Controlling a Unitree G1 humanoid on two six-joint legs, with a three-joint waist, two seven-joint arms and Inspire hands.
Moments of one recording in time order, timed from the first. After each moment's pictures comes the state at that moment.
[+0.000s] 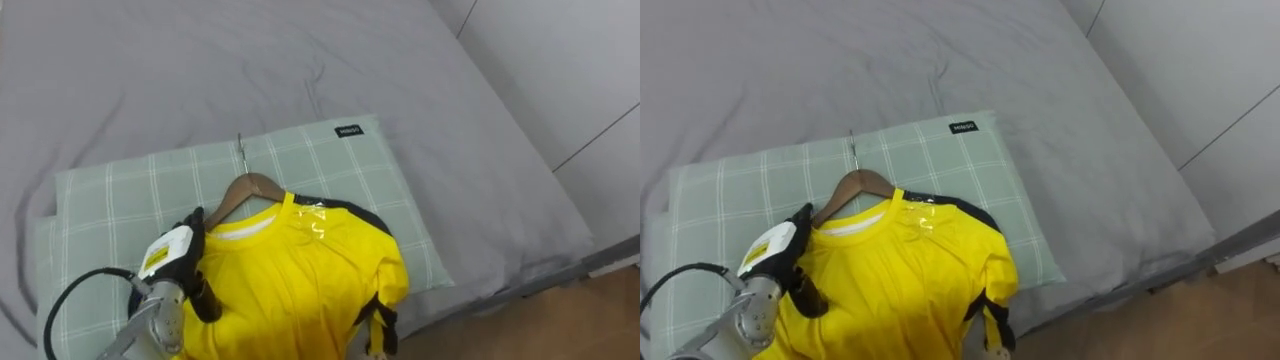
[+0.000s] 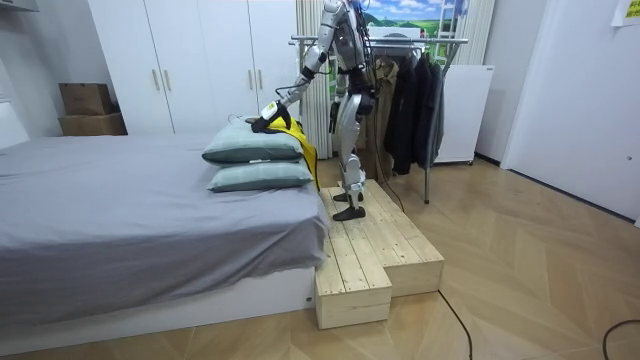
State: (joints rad) left arm -0.63 0.30 -0.28 1.22 0.48 -0.07 0.28; right arm -0.23 -0.23 0.33 1.33 0.32 -0.01 0.10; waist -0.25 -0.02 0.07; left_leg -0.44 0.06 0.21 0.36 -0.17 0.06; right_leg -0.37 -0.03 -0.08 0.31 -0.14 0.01
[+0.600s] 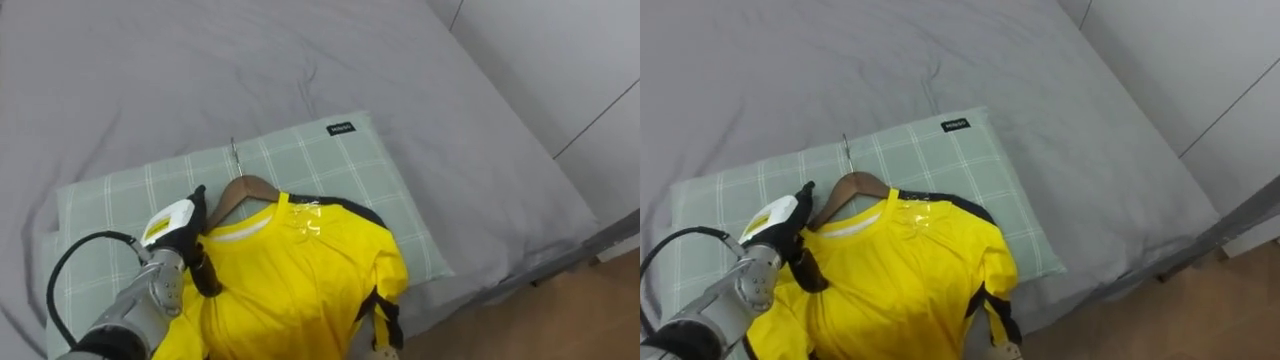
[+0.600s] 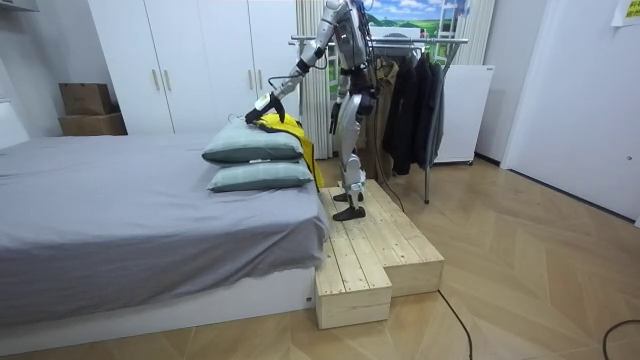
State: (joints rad) left arm -0.72 0.32 -0.30 1.22 0.46 -0.02 0.20; right arm -0.23 -0.26 0.33 1.32 0.32 -0.01 0.11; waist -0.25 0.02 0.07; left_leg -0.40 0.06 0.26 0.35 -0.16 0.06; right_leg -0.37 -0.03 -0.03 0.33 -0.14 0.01
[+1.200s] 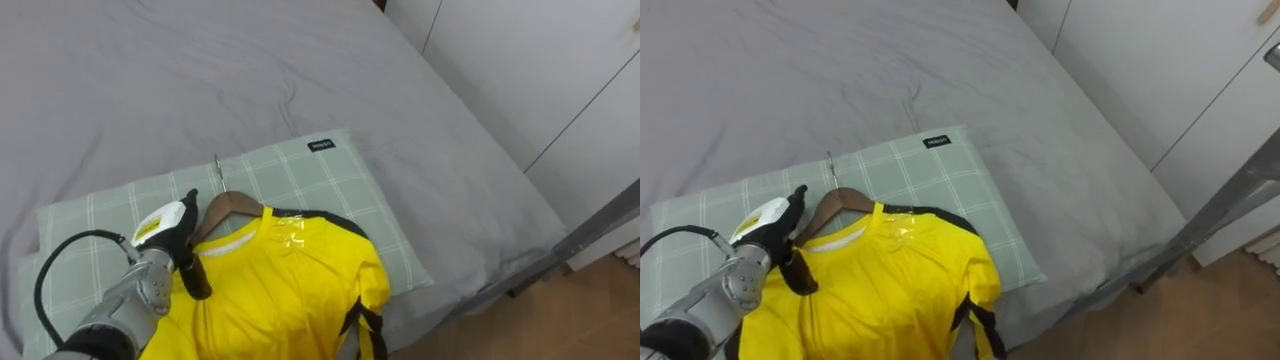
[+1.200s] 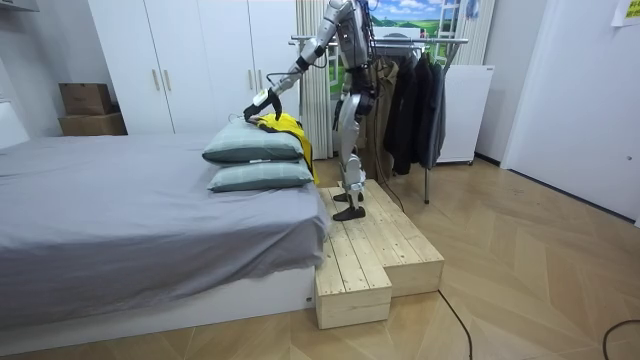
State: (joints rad) left arm -0.72 0.36 -0.30 1.22 0.46 -0.02 0.16; right arm -0.17 -0.26 0.33 1.28 0.32 -0.01 0.10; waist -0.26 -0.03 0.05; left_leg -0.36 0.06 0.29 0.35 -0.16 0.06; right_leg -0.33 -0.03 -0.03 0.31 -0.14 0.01
